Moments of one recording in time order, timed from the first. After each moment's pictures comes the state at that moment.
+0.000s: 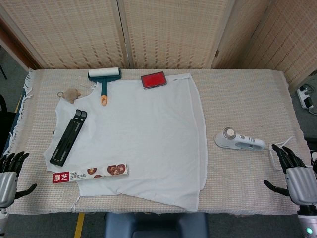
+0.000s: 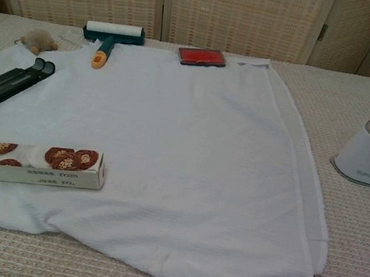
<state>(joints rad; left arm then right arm) -0.07 -1.17 -0.03 -1.55 1.43 1.51 0.07 0.03 -1.10 0.02 -1.64 -1.57 1.55 0.03</state>
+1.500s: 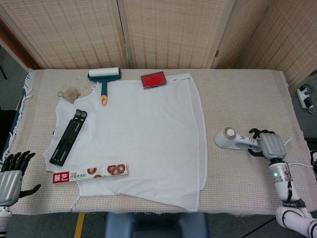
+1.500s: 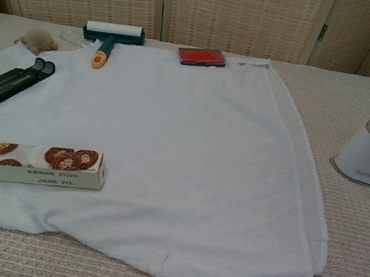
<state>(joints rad) -0.09 -1.13 -0.03 -1.62 1.43 1.44 0.09 0.39 -1.38 0.19 -1.18 -1.19 0.97 0.00</state>
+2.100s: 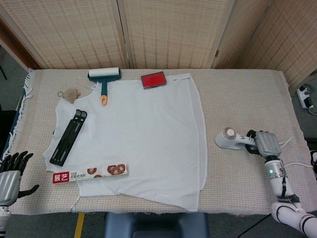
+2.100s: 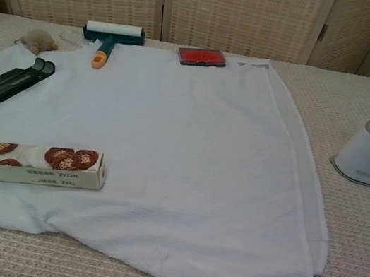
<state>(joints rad) -0.09 -1.13 -0.03 -1.60 1.41 1.43 0.09 0.42 -1.45 0.18 -1.07 -1.20 0.94 0.06</state>
